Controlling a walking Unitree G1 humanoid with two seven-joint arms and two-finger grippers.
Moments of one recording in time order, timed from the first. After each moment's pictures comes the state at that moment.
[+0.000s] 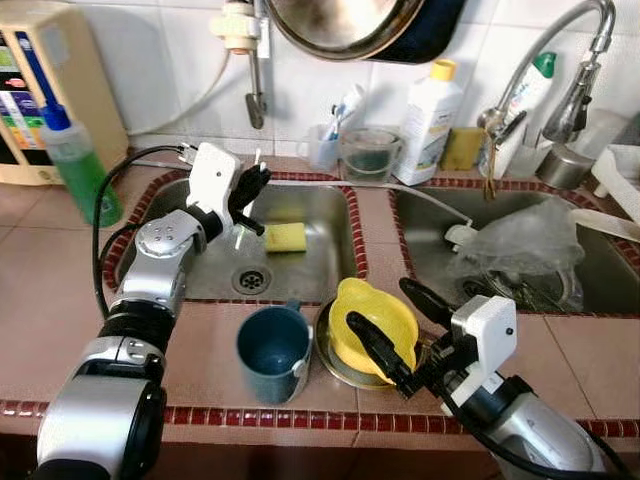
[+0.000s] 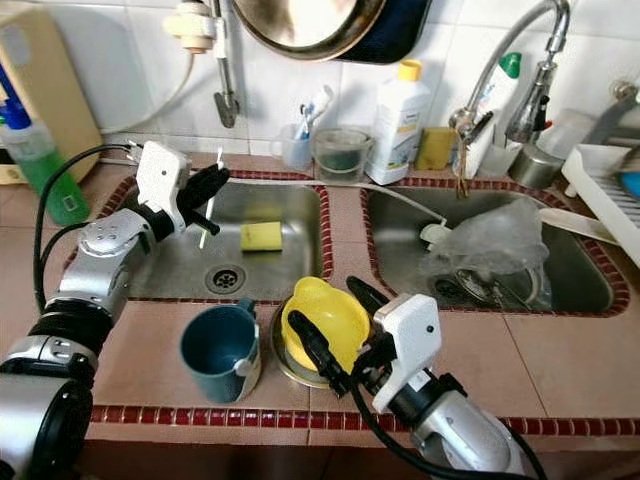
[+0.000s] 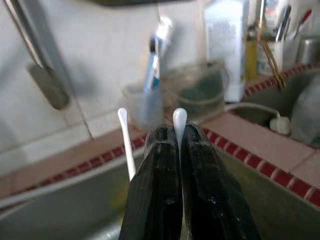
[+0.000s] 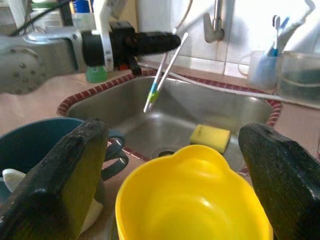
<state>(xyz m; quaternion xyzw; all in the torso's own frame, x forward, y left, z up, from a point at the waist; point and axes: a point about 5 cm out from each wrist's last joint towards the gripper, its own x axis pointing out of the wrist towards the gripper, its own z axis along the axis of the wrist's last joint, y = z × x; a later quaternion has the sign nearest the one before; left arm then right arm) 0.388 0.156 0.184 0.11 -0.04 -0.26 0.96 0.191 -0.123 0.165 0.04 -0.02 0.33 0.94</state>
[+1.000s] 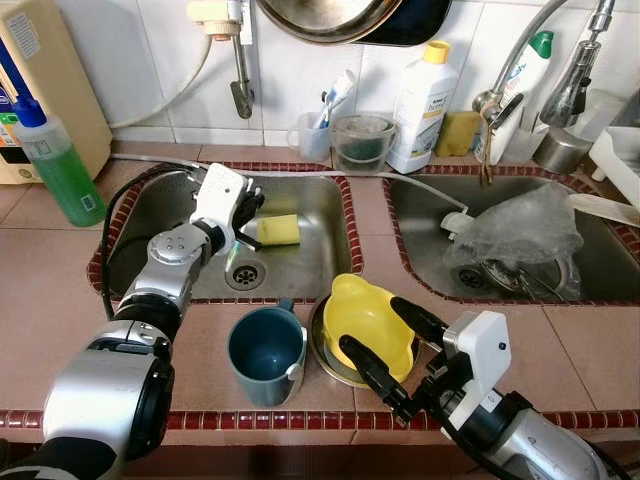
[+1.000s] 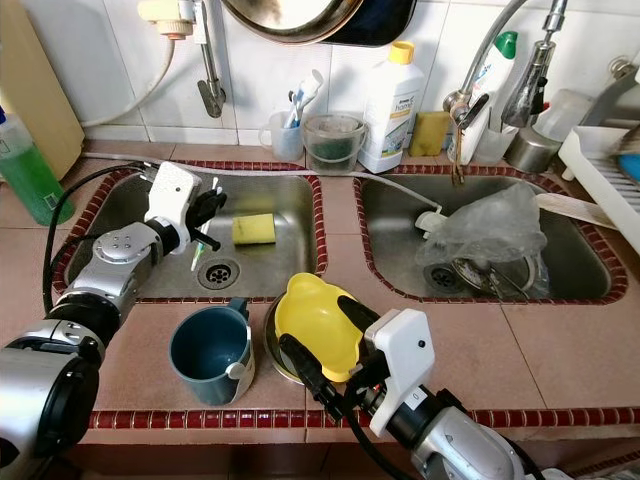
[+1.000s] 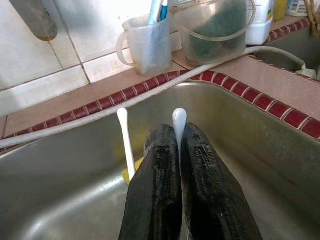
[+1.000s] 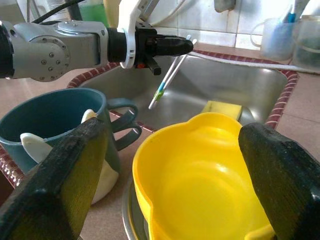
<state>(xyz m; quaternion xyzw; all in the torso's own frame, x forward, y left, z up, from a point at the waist) 0.395 0.159 0.160 0.12 0.03 -0.22 0.97 0.180 -0.119 0.161 0.03 0.02 0.35 0.94</state>
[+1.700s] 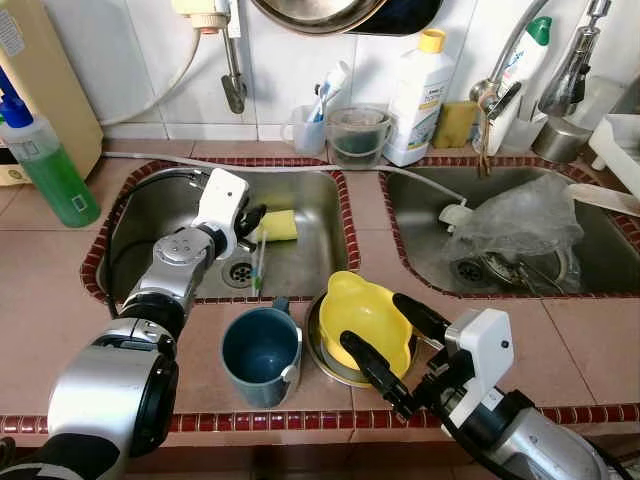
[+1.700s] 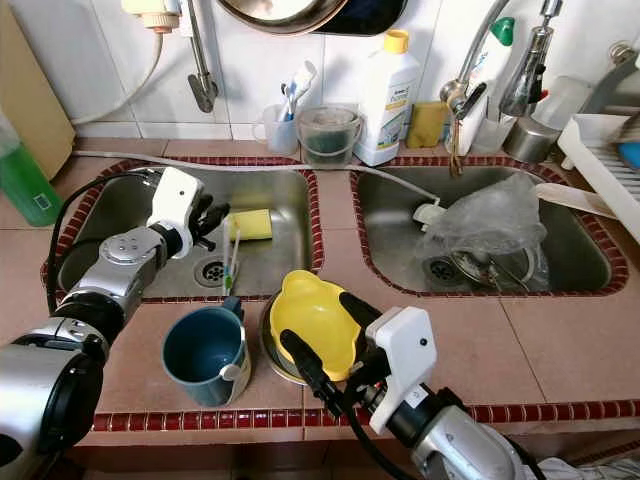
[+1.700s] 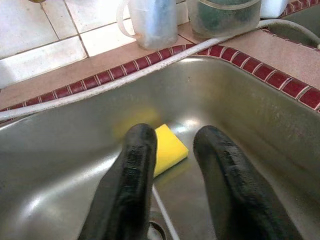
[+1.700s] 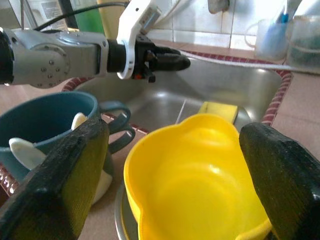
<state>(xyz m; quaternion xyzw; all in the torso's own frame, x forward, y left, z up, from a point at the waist) 0.395 0.161 0.153 0.12 0.06 -0.20 0.97 0.182 -0.118 0.166 0.03 0.01 0.35 0.94</state>
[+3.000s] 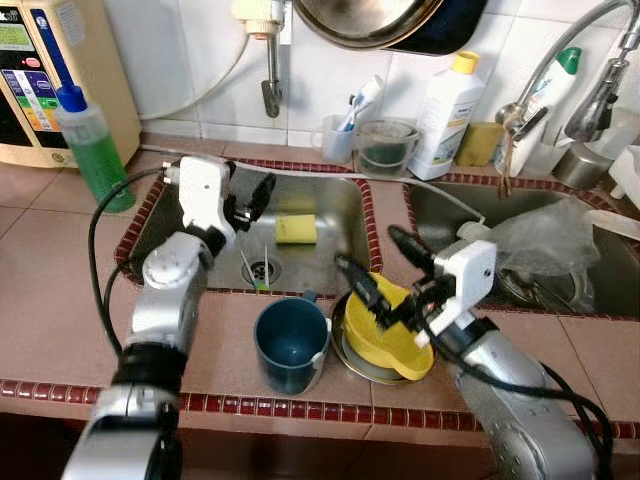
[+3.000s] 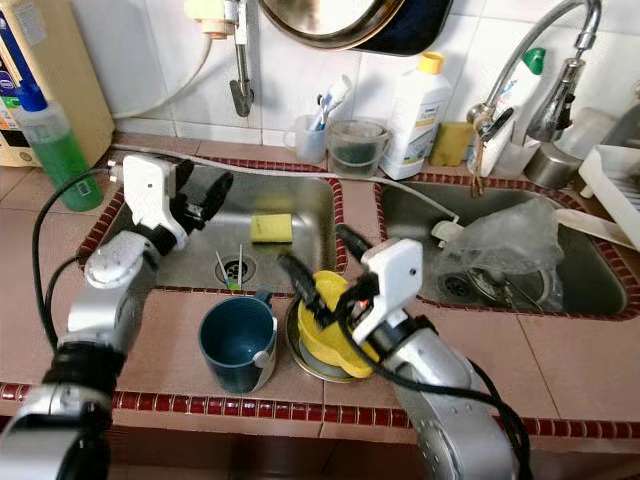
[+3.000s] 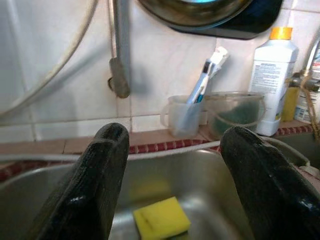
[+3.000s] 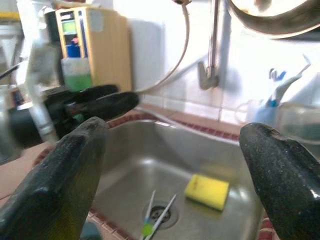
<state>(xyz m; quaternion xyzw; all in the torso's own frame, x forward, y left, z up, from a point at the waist) 0.354 0.152 0.178 0.01 -0.10 -0.16 0.98 0.254 -0.112 0.181 0.06 -0.11 0.28 0.95</state>
